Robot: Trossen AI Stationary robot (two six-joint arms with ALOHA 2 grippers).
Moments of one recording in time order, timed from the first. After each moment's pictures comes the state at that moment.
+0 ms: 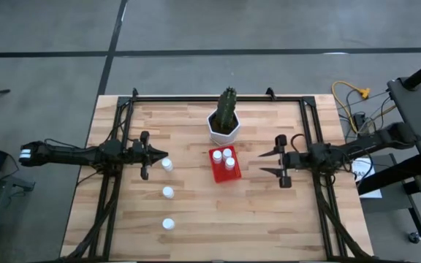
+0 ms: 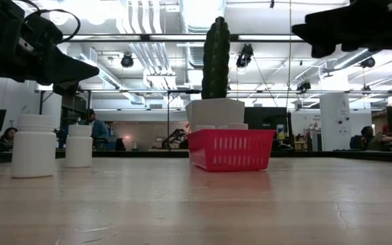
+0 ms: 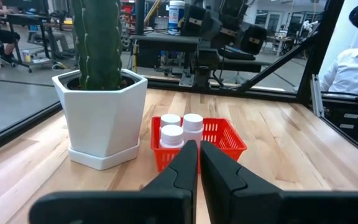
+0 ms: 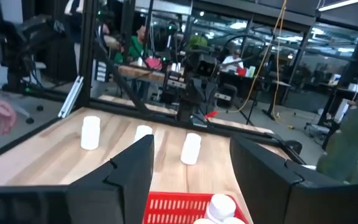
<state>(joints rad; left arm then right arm) 0.01 0.37 0.01 0.27 -0.08 -0.09 0.20 0.77 0.14 0.70 0.13 -0.17</state>
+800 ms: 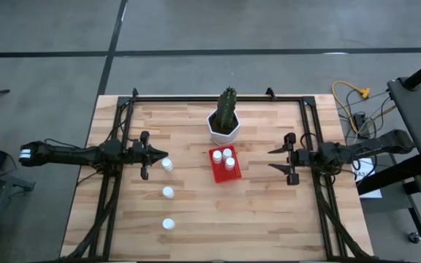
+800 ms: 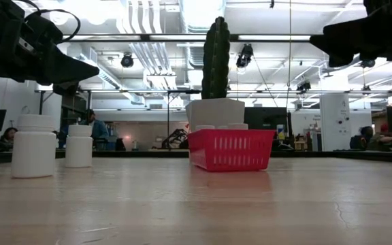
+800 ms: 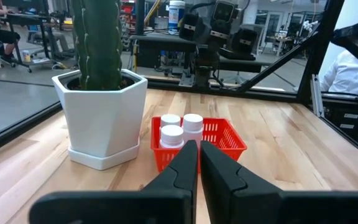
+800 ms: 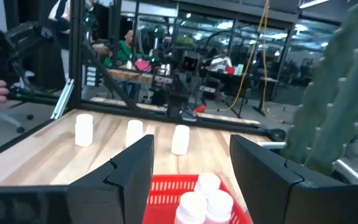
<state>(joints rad) 0.01 0.37 0.01 0.27 -0.08 -0.09 0.20 0.40 0.05 0.44 0.18 -0.13</state>
